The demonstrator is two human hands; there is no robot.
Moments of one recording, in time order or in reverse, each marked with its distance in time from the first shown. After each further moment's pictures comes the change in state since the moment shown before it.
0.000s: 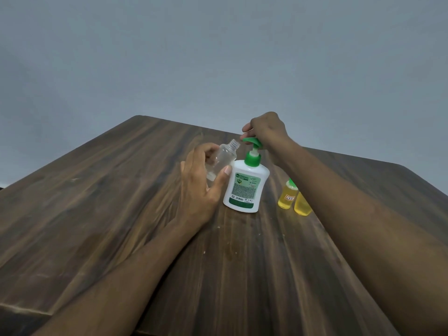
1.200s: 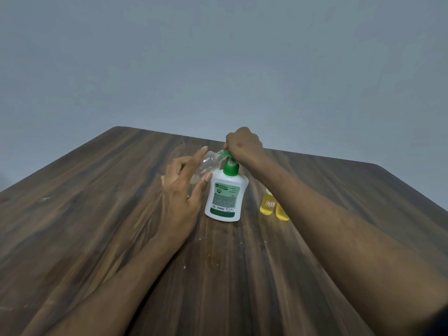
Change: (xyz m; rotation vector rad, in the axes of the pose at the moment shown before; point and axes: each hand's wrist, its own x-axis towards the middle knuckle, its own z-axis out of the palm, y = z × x) left_hand 0.003 -0.006 0.009 0.063 -0.041 -0.021; right_hand -0.010 0.005 0.002 -0.242 -0.004 -0.050
